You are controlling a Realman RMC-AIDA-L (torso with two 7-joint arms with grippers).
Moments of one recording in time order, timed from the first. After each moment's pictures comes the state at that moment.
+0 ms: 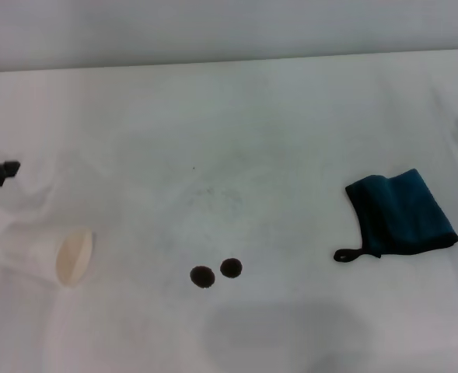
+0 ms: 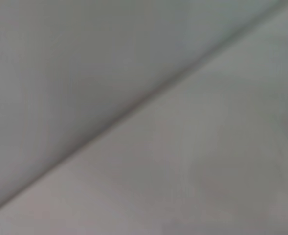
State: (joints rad) left arm -0.96 -2.06 2.85 -0.97 -0.02 1.57 -1.19; right arm 0.37 2.01 -0.09 0.00 1.86 1.14 -2.74
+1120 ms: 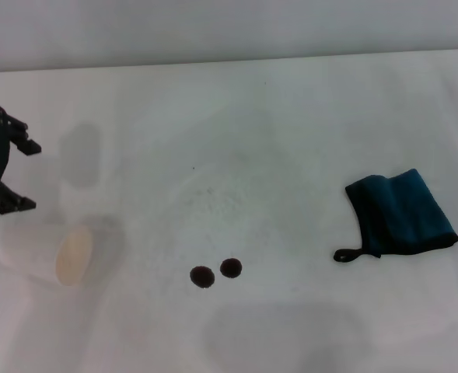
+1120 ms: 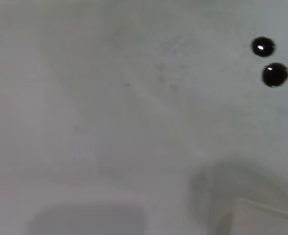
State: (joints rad) left arm -1.36 -2.08 2.85 -0.91 0.65 1.61 -0.94; right arm 0.40 2.01 -0.09 -0.03 2.02 1.13 -2.75
